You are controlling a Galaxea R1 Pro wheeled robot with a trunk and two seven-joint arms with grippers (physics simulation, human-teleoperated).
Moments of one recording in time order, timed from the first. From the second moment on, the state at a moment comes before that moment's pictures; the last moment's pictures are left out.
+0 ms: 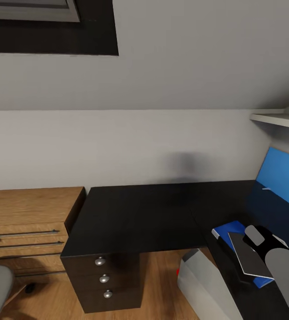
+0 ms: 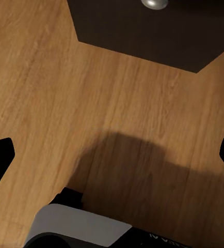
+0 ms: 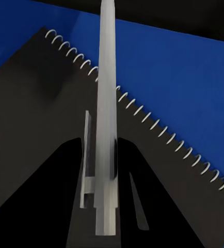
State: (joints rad) left arm -0.19 0.03 -1.00 -0.36 1.21 -0.34 0.35; right arm -0.89 -0.30 -0.19 -0.27 -0.59 0.32 -0.58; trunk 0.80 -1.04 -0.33
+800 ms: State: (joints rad) left arm -0.19 0.03 -1.00 -0.36 1.21 -0.34 0.36; right arm -0.89 -0.26 -0.19 -0.27 -0.59 0.28 -0.58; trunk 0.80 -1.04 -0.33
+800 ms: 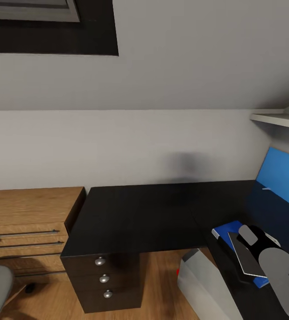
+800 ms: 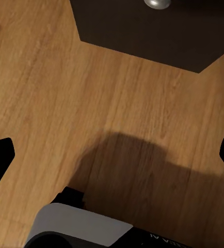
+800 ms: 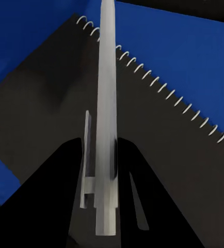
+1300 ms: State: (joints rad) left arm -0.19 0.03 -1.00 -0.36 1.21 -0.34 0.36; right arm -0.89 -0.26 -0.18 -0.27 -0.59 0.27 -0.58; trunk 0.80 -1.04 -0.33
